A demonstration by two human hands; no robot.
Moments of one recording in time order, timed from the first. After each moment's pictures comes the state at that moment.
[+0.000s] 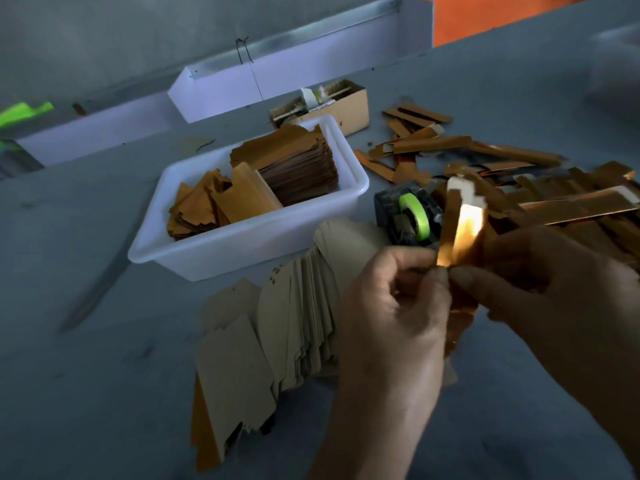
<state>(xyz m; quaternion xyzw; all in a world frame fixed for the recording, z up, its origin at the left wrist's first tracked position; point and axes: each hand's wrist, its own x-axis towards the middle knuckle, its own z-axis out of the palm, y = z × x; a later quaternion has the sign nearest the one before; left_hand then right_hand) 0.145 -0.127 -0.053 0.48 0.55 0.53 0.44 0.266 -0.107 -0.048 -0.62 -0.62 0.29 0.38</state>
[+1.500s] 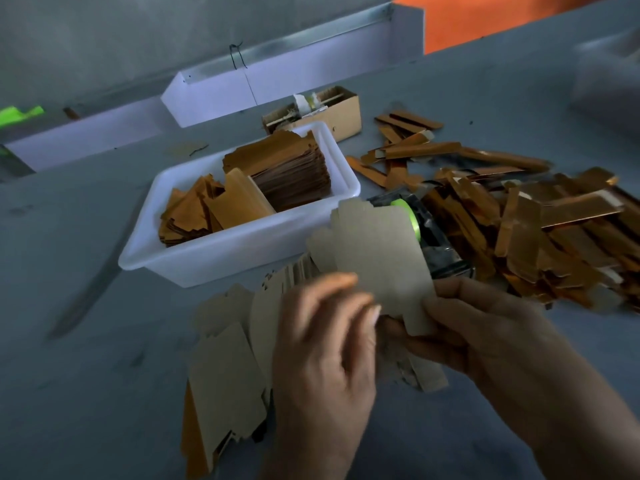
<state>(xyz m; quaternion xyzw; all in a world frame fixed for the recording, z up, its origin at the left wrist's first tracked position) 0.101 -0.140 -0.087 0.68 0.57 0.46 -0.05 0.251 -0.109 -0.076 -0.44 -0.33 0.71 0.43</state>
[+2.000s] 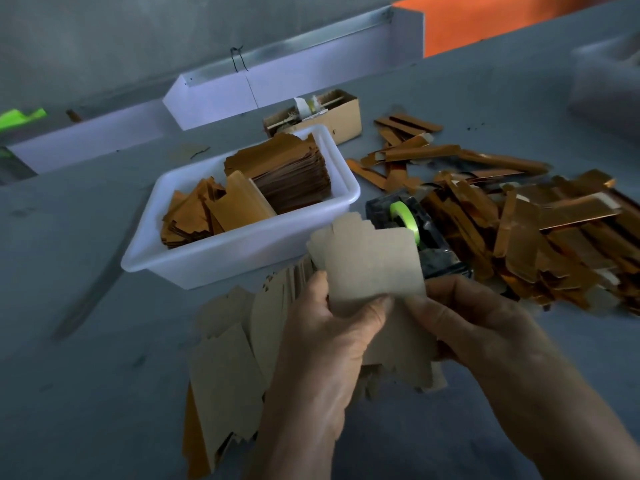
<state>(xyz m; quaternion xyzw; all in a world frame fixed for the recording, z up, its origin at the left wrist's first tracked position) 0.105 -0.125 -0.067 0.43 0.62 0.49 0.44 0.250 -0.115 -0.075 -0.46 -0.47 0.62 0.44</state>
